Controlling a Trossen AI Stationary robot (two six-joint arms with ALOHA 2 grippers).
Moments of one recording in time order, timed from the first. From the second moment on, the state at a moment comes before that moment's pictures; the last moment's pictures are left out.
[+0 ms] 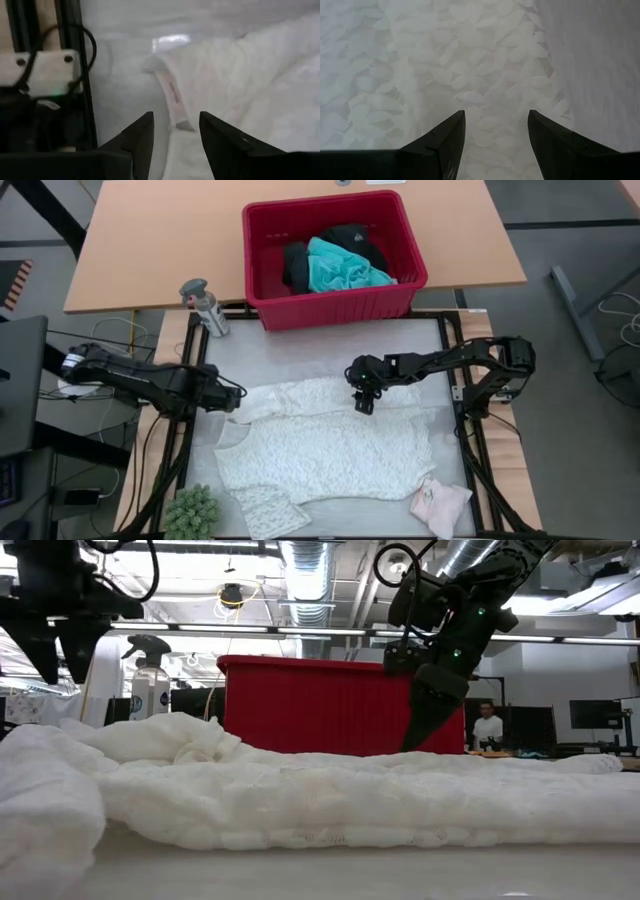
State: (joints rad) left arm -0.18 1.01 0.81 -1.29 -0.23 -1.70; right arm -0.14 1.59 0.86 -0.28 0.05 0.08
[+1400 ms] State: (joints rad) left arm -0.13 1.00 0.56 -0.86 -0.27 -1.83; right arm -0.14 1.59 0.86 -0.29 0.04 0.07
